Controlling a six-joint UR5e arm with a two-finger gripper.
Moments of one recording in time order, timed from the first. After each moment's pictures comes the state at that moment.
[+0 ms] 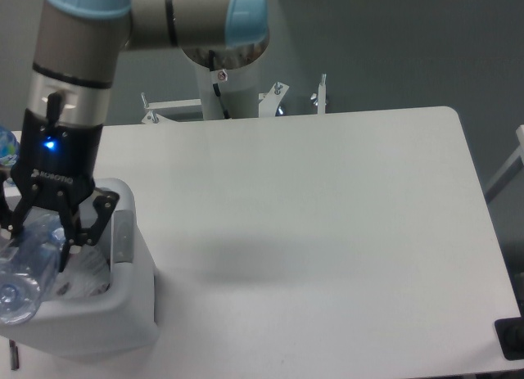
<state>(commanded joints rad) 2.03 -1.86 -1.38 -0.78 1.22 0.00</state>
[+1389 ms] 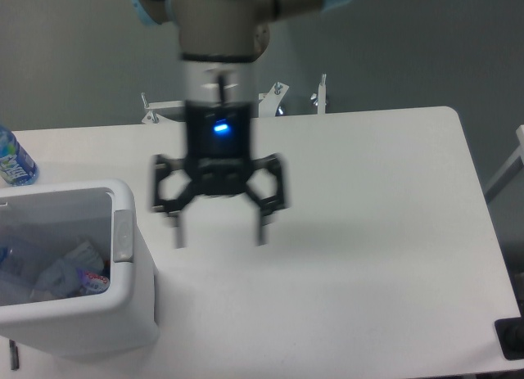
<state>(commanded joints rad) 2.45 -1.76 -1.41 -0.86 1.37 0.29</state>
